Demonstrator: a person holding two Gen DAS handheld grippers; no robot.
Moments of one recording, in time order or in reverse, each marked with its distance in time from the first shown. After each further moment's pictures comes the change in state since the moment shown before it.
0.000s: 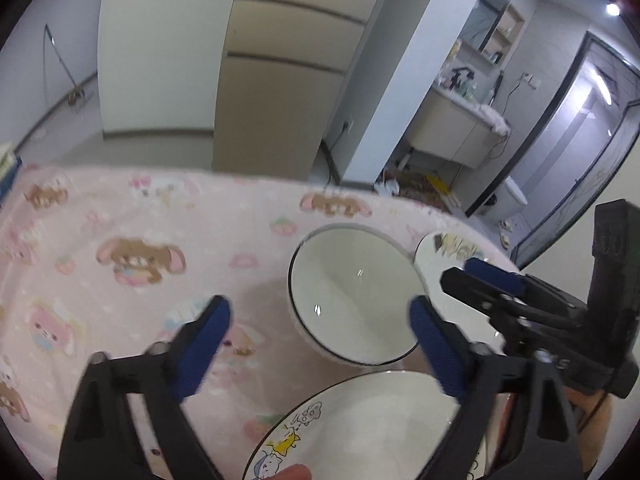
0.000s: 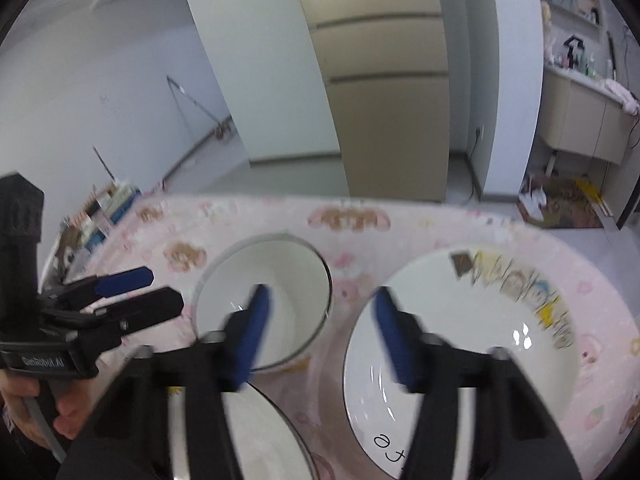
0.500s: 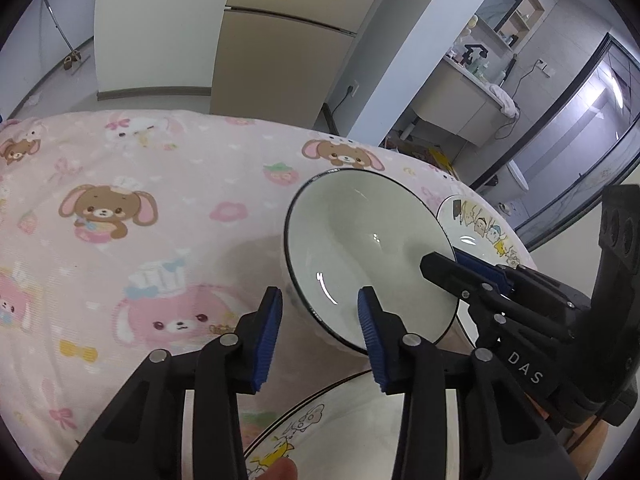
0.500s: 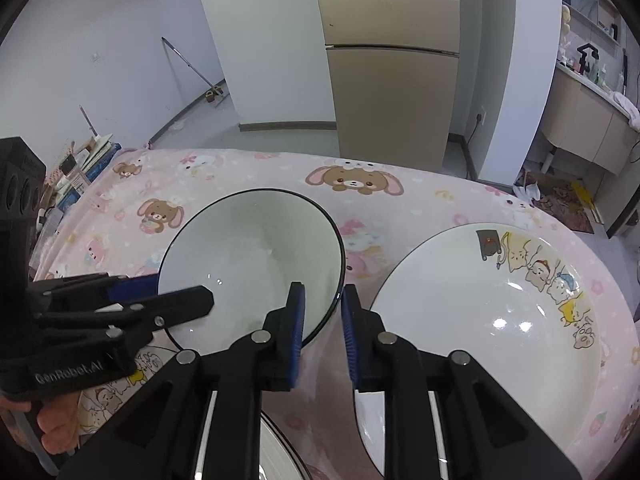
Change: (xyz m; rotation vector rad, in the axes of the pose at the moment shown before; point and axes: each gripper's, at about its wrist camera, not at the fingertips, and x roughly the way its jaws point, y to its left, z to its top) left arm 0.045 0.007 -0.015 -0.049 0.116 -0.026; right arm 0.037 0.016 -0.010 -0.065 0.092 -0.061
